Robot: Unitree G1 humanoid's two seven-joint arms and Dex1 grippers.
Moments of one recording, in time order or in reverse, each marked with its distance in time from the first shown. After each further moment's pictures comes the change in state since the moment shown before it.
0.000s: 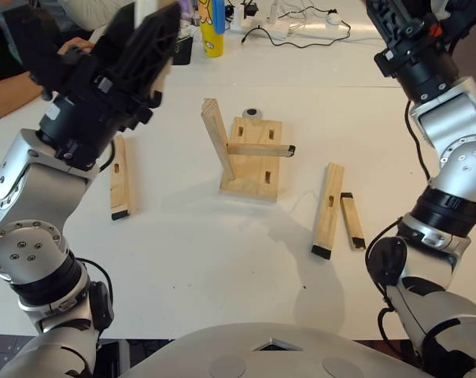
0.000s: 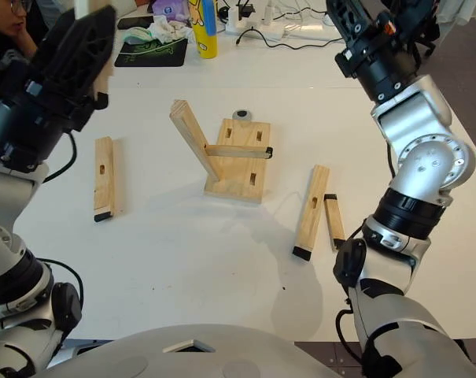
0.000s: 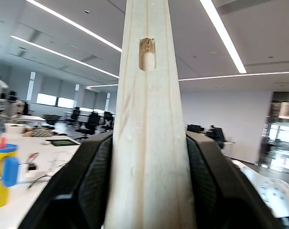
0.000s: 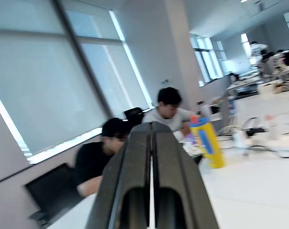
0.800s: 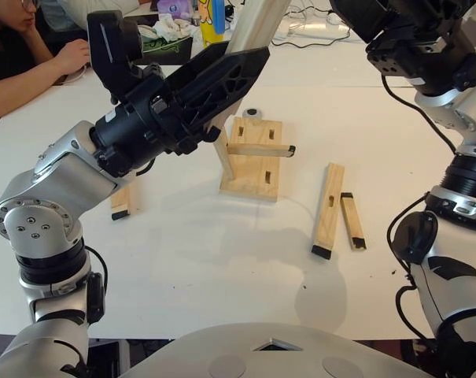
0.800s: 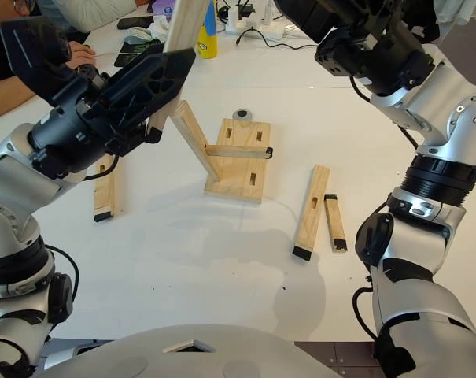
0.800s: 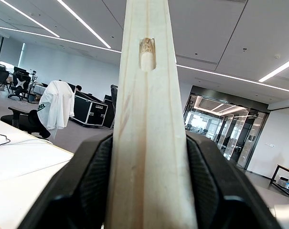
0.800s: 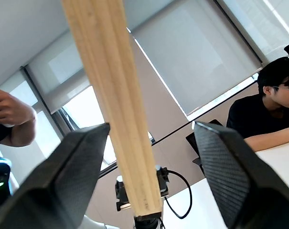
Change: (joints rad) left arm -0.045 0.078 -0.164 0.123 -0.283 0.021 -0.048; right arm -0.137 -0.142 0.072 0.254 0.622 0.372 0.081
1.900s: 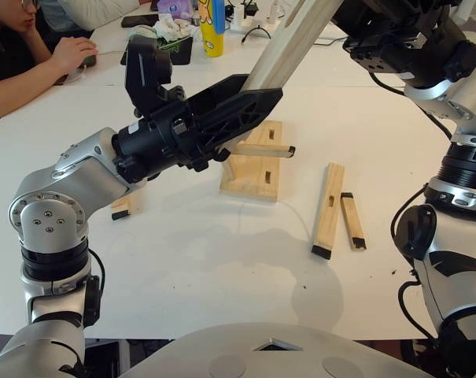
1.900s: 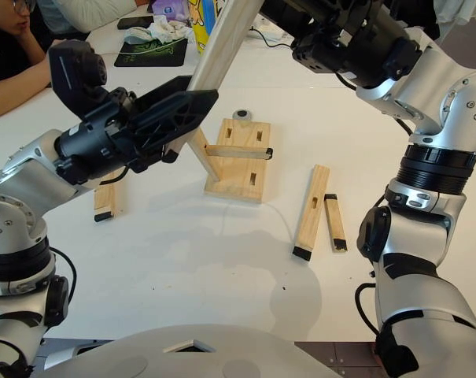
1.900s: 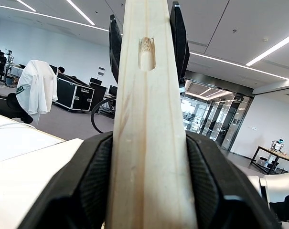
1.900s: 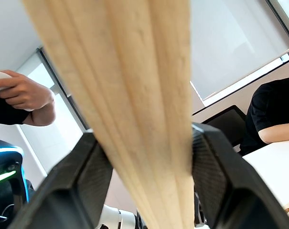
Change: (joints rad) left arm 0.009 0.017 -0.080 0.046 0.072 0.017 -0.138; right arm -0.040 0.001 0.112 -0.022 0.066 -0.025 -0.022
